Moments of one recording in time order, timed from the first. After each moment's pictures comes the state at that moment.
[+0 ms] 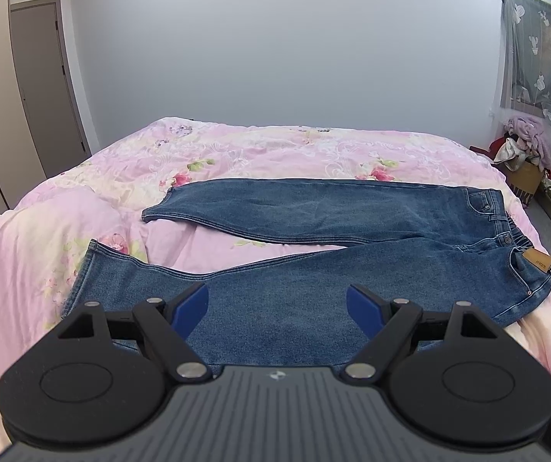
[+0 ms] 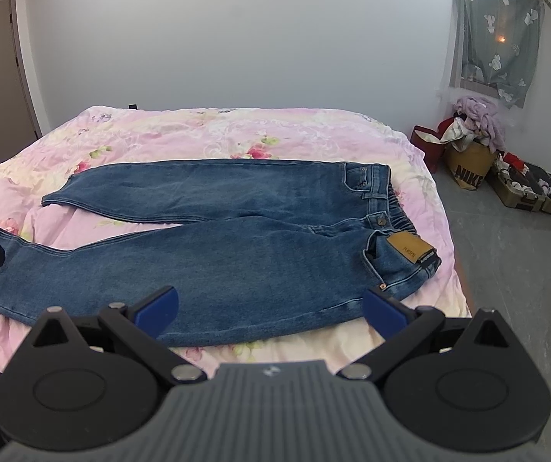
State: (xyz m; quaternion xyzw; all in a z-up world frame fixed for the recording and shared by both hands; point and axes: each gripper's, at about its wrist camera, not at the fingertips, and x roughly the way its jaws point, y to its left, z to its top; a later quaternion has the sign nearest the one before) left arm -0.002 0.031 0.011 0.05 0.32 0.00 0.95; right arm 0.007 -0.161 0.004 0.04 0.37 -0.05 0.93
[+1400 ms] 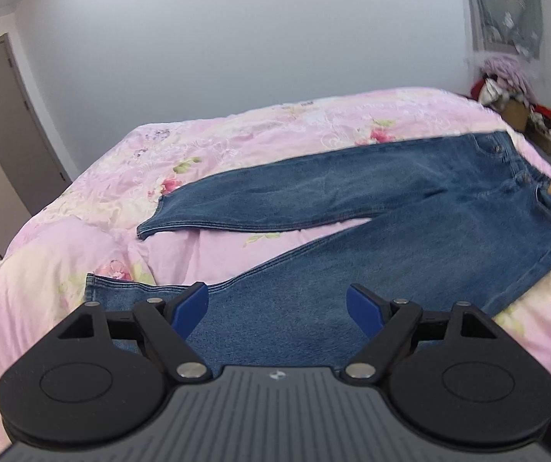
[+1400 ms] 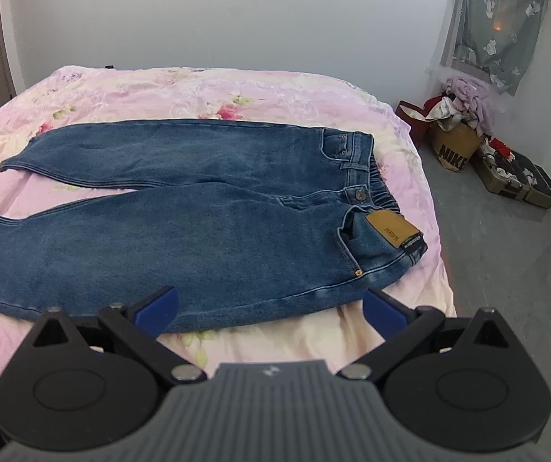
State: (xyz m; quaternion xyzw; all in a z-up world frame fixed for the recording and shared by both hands) left arm 0.051 0.066 -0.028 0.15 0.34 -0.05 0.93; right arm 0.065 -0.193 -0.051 -0.01 0.43 -0.08 0.90
